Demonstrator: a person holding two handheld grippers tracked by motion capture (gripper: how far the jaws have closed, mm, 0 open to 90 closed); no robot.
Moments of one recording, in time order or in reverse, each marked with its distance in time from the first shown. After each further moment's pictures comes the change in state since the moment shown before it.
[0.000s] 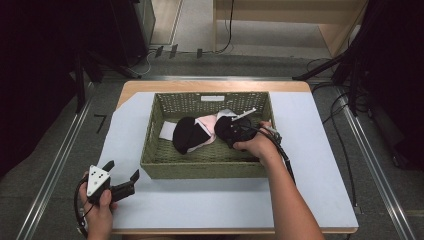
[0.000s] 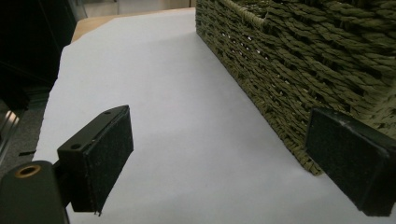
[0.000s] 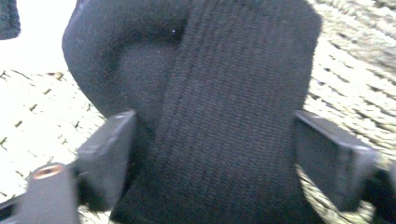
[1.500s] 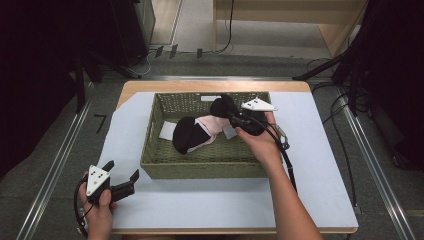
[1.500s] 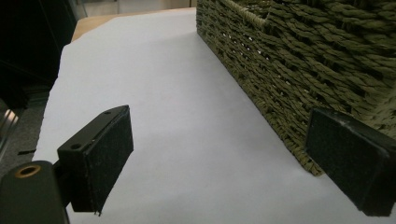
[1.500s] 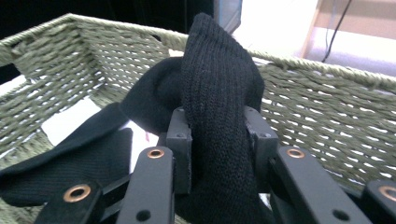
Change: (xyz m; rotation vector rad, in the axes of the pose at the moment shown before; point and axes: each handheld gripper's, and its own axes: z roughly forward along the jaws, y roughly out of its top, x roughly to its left) left arm 0.000 0.000 0.000 0.000 0.000 -0.010; right arm 0.004 0.014 -0.060 -0.549 0.093 0.106
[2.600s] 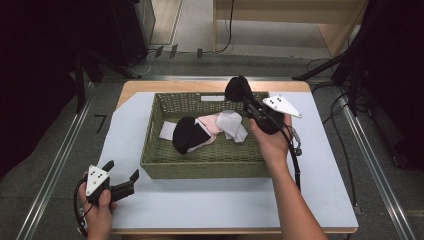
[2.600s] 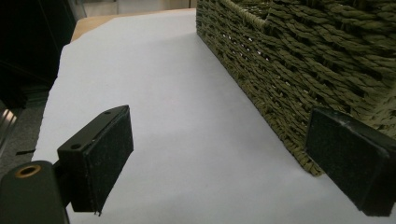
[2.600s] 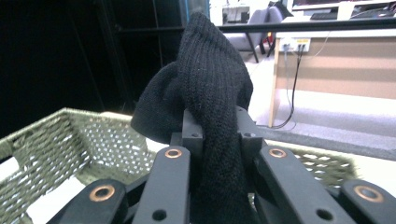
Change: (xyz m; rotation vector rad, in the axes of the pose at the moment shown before) left arm 0.001 0.000 0.000 -0.003 -0.003 -0.001; right arm -0.014 0.016 -0.042 -0.305 -0.109 0.063
